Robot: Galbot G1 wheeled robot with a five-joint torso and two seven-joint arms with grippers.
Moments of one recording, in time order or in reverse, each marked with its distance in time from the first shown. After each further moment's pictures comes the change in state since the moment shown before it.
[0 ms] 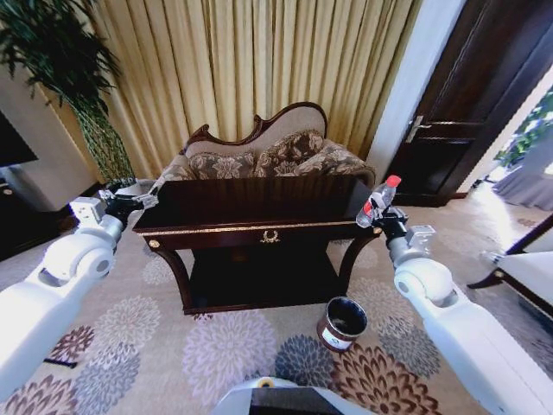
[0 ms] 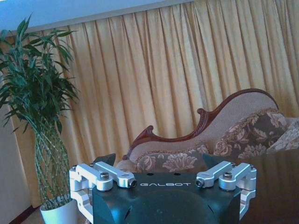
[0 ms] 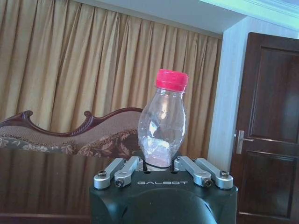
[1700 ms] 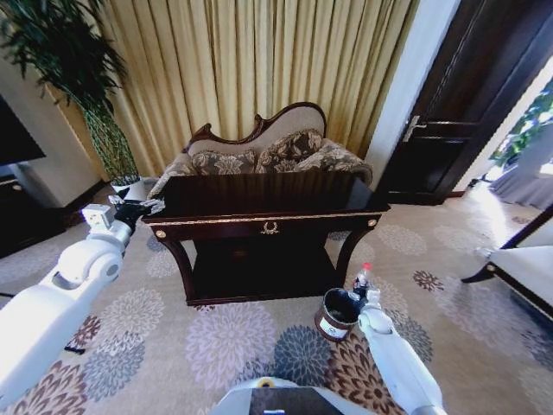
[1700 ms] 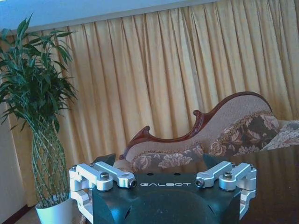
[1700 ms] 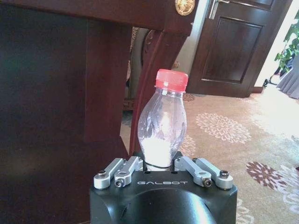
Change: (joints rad) left arm 0.000 -0.019 0.037 0.017 0.023 -0.052 0.014; right arm 0.074 0.425 -0.037 -0.877 -0.350 0.219 -0.163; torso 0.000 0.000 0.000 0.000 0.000
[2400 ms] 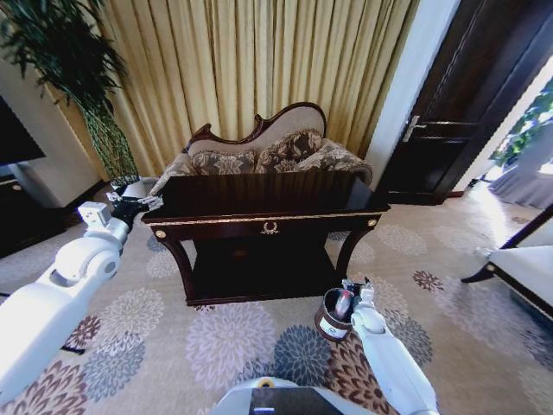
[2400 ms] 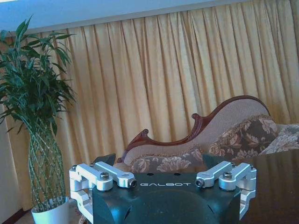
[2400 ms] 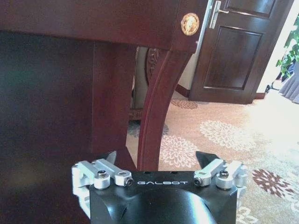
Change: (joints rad) left arm -0.018 0.001 0.006 0.033 -0.002 -0.026 0.033; right arm -0.026 0.005 -0.014 0.099 0.020 -0.015 0.034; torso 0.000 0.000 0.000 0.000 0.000
